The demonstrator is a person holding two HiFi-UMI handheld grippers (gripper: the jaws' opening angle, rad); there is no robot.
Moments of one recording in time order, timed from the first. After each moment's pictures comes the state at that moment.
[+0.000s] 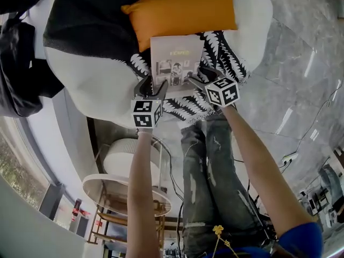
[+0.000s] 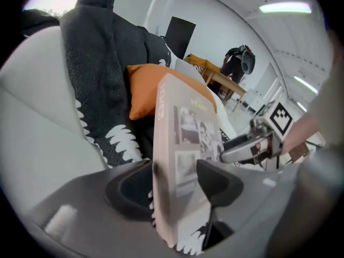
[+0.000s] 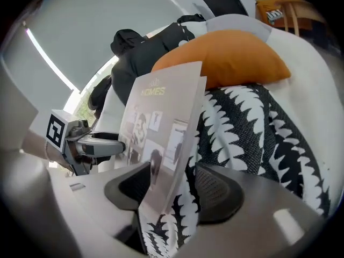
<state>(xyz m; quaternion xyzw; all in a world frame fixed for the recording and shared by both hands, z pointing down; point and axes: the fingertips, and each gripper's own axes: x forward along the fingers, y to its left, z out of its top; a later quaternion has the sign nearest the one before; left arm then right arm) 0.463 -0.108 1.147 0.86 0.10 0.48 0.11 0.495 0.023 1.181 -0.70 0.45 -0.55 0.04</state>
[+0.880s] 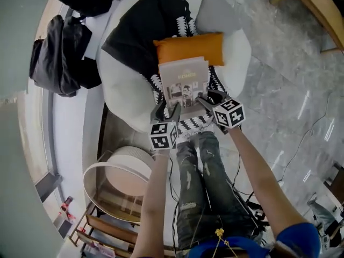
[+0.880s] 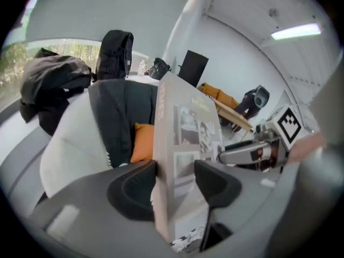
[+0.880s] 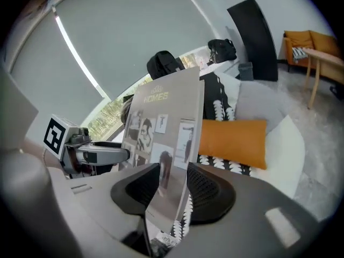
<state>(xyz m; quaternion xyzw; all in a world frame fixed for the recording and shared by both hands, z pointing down) 0.471 -0.080 0.900 0.90 -0.01 0.40 0.18 0.534 0.027 0.916 -0.71 0.52 -0.48 -0.02</state>
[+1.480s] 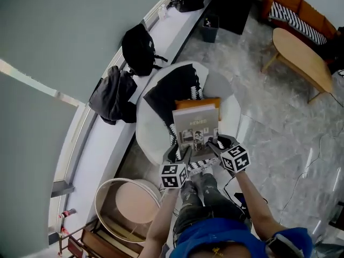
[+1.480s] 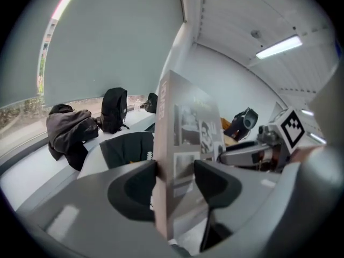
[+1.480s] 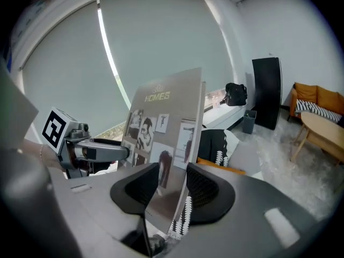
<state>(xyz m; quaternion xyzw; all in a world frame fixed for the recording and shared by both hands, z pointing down) 0.398 -0.027 0.545 0.93 -0.02 0.31 0.18 0.468 0.078 0.550 -0.75 0.54 -0.38 -0.08</state>
